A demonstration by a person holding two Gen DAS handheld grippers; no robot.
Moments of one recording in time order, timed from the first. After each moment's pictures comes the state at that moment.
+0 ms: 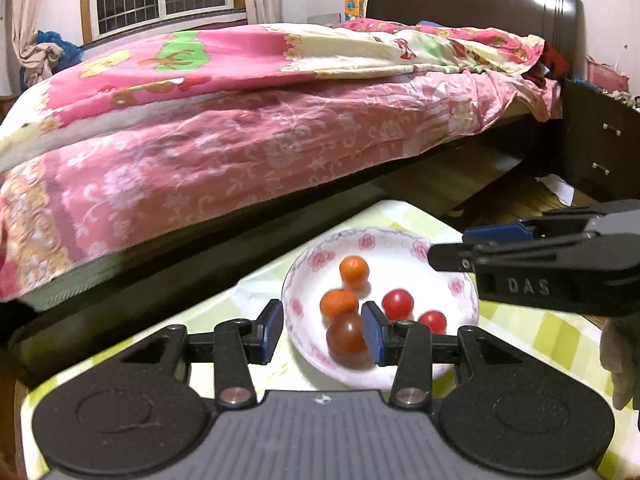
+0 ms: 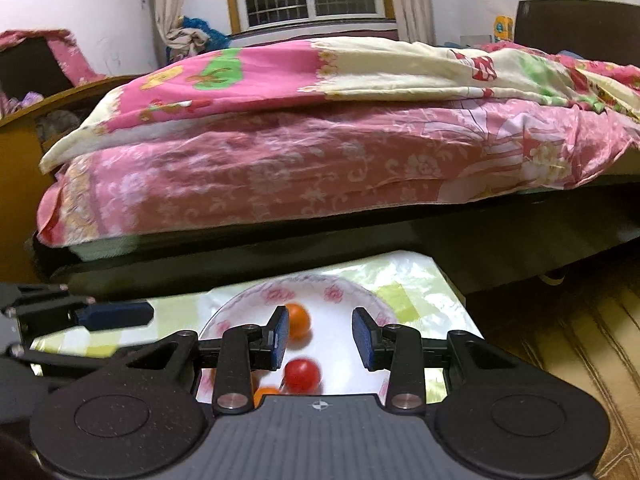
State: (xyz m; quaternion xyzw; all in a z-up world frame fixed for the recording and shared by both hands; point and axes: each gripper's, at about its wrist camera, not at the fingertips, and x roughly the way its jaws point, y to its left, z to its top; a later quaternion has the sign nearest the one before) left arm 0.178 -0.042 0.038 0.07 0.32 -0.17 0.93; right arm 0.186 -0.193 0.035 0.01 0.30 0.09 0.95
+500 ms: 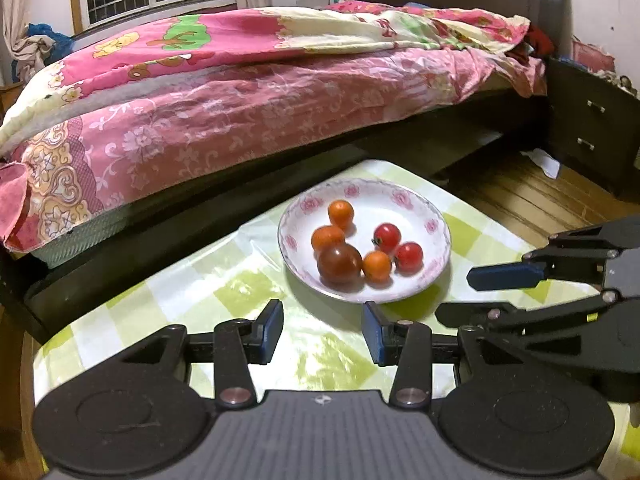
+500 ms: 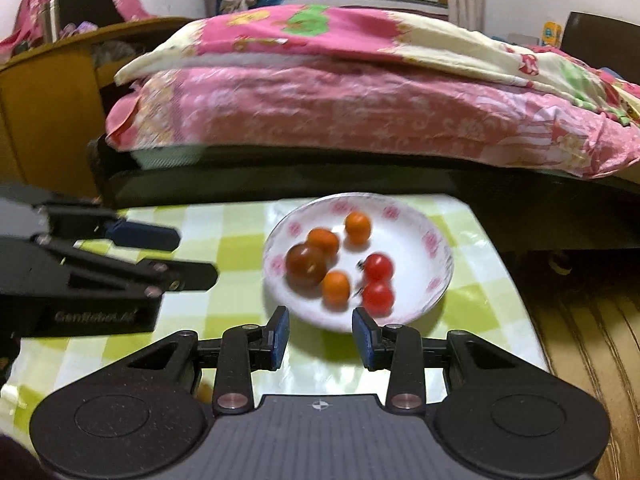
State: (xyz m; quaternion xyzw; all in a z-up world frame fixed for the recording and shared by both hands) left arm 0.123 -0.026 0.035 0.09 0.35 -0.18 0.91; right arm 0.106 -0.157 0.026 -0.06 0.35 0.13 0.93
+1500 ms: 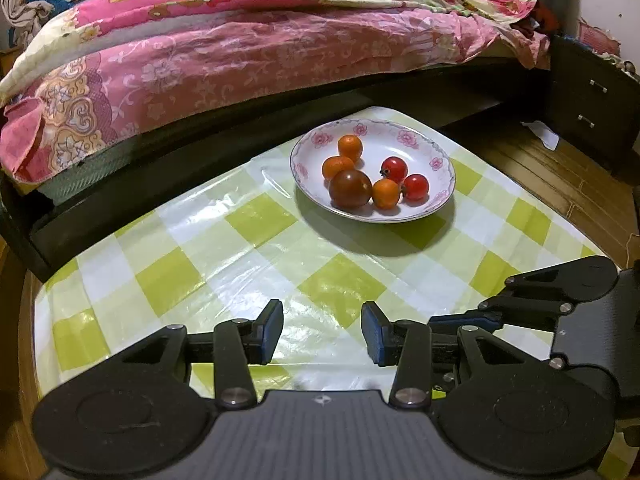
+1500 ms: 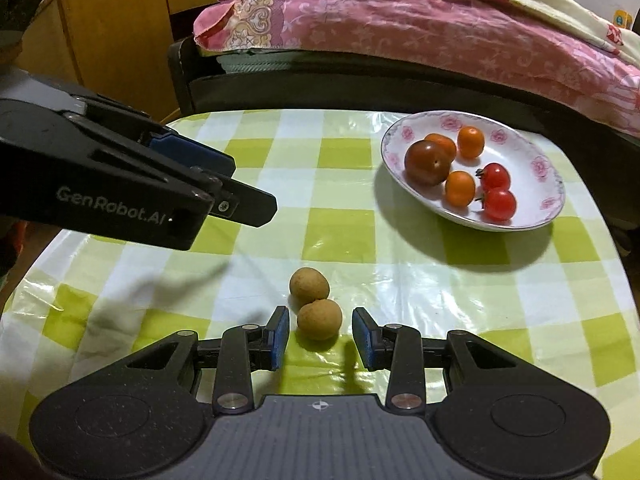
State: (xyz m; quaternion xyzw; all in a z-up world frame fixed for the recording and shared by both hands) left arm 0.102 0.002 0.015 0.08 0.41 -0.18 0.89; right arm 0.072 -0.108 -0.024 -0.08 0.41 0.21 0.88
